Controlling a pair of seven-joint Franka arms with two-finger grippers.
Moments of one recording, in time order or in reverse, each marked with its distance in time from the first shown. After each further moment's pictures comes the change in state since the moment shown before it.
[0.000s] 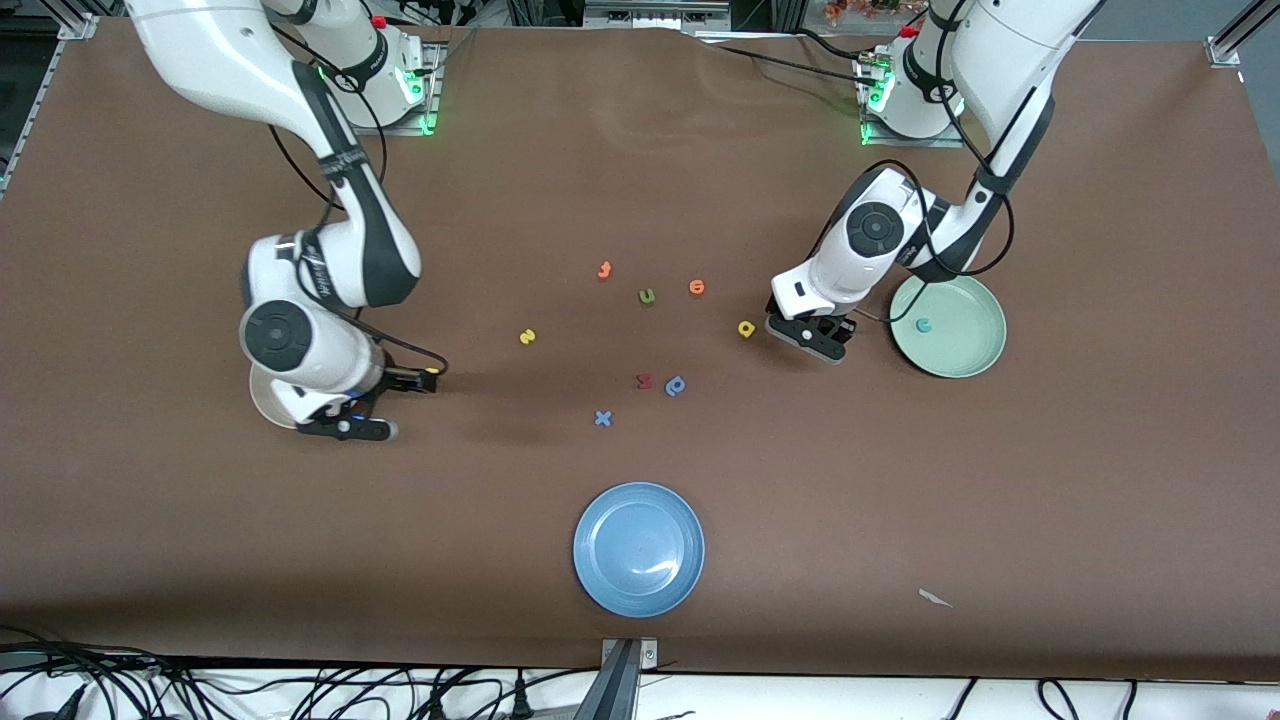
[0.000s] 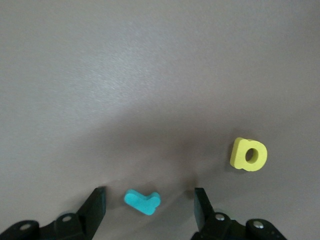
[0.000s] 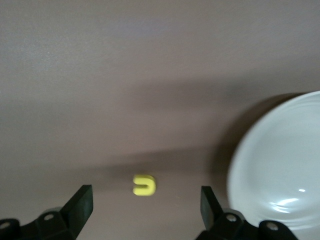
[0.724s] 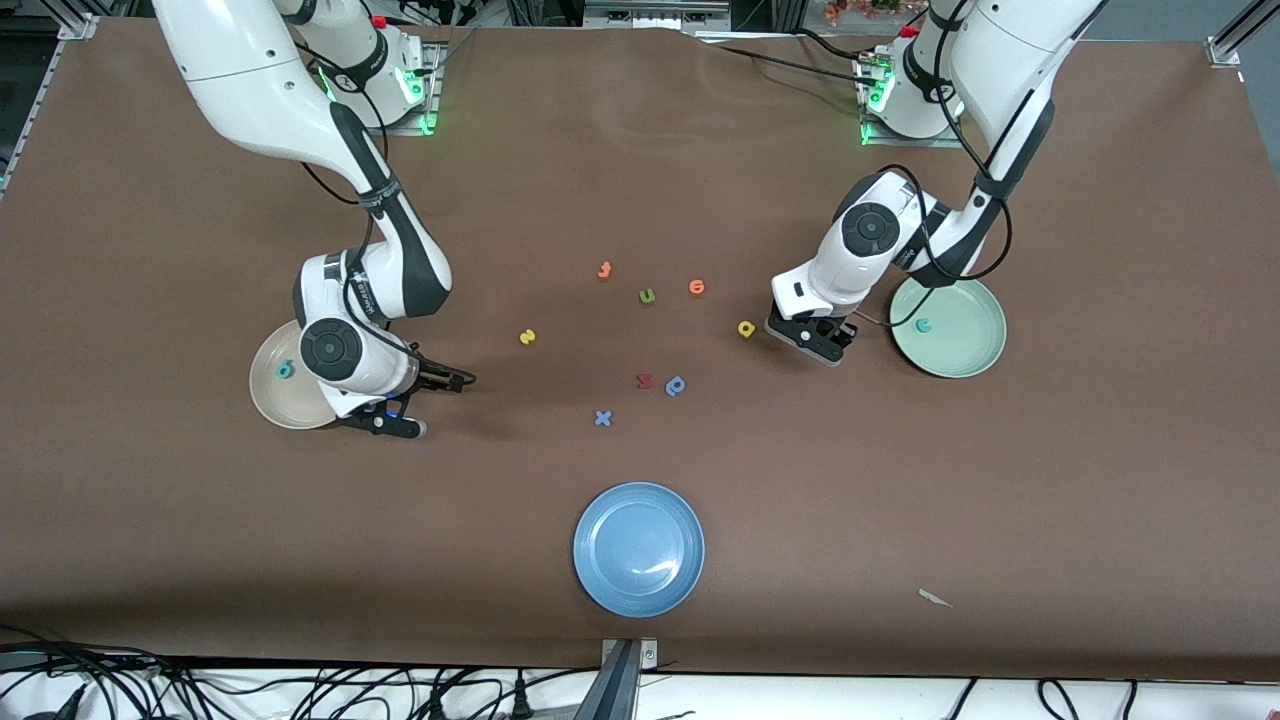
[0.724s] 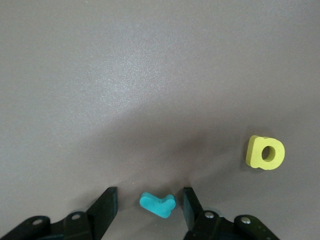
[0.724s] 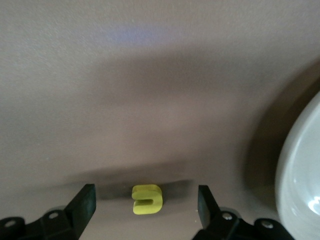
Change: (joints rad) left arm -0.007 0.000 0.024 0.007 0.080 0.000 -0.009; right arm 0.005 0.070 0.004 -0.056 0.033 0.074 0.055
